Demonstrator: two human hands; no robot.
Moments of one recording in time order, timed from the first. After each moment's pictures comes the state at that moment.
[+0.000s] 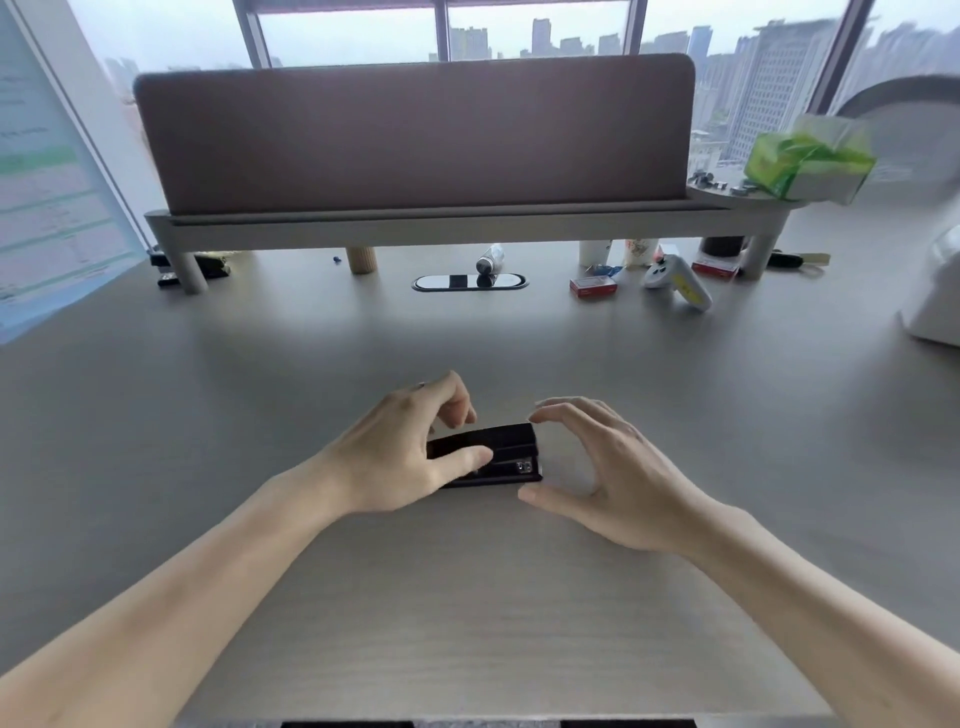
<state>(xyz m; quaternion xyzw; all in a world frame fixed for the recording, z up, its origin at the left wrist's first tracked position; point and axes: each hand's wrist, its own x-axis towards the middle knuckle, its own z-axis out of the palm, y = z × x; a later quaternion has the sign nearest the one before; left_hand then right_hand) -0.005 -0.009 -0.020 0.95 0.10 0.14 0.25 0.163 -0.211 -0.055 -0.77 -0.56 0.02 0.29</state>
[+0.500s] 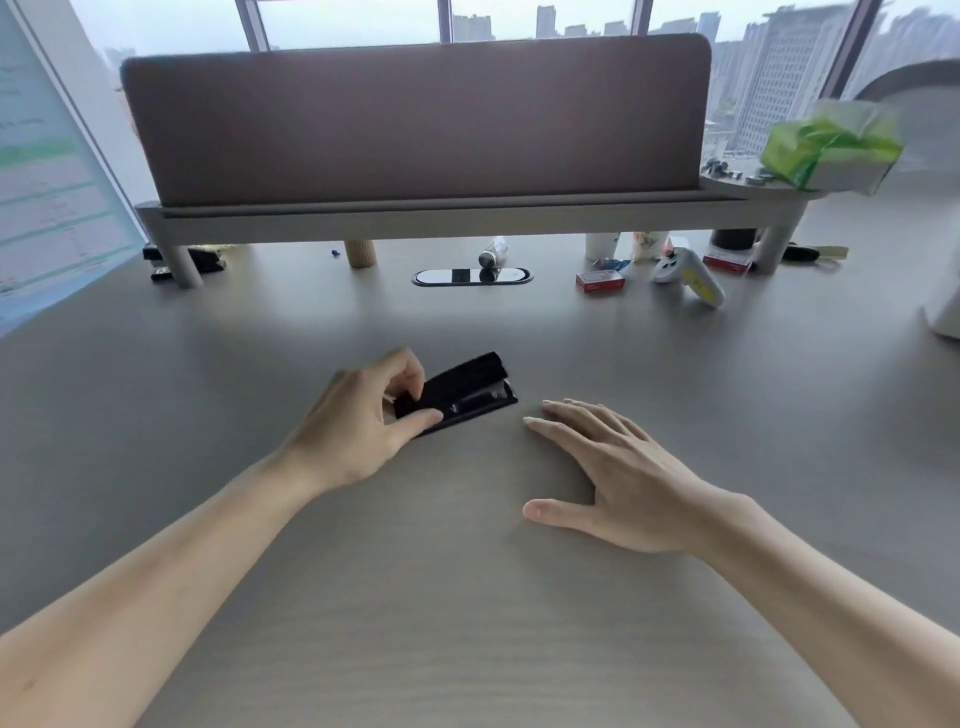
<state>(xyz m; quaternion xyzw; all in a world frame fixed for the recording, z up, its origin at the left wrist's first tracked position) -0.001 0.034 -0.032 0.92 0.18 0.25 0.24 0.177 -0.202 -0.058 -0.81 -0.58 0.05 0.10</state>
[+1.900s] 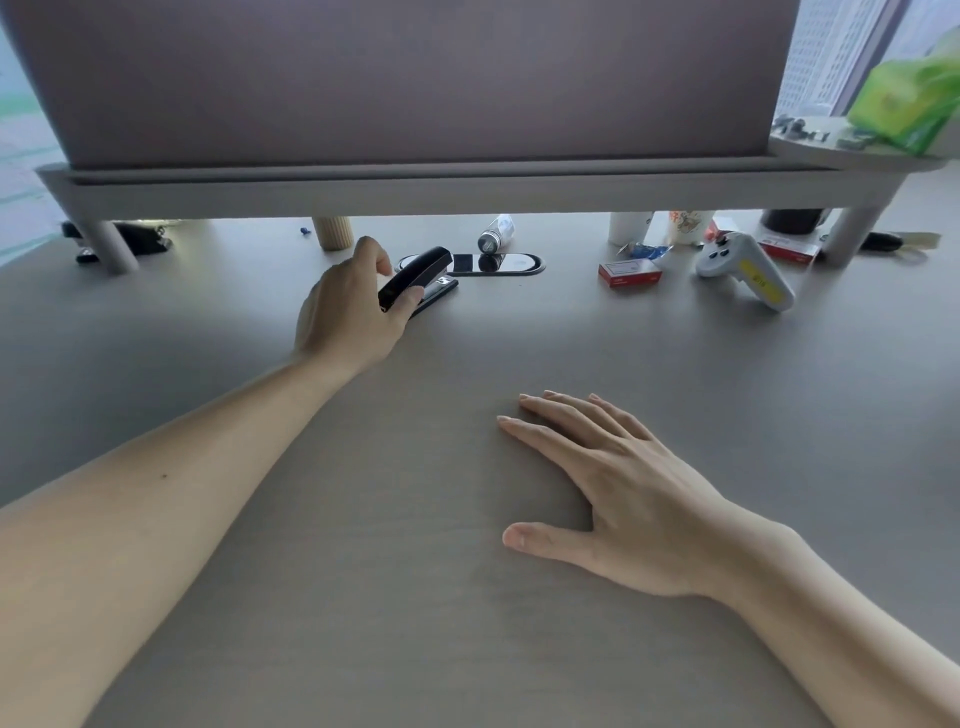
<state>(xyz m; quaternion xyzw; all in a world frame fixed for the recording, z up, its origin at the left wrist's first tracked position) 0.143 0.164 -0.049 0.89 0.31 0.33 0.11 0.221 -0.141 -0.059 -0.79 -0.60 0.07 0.08</state>
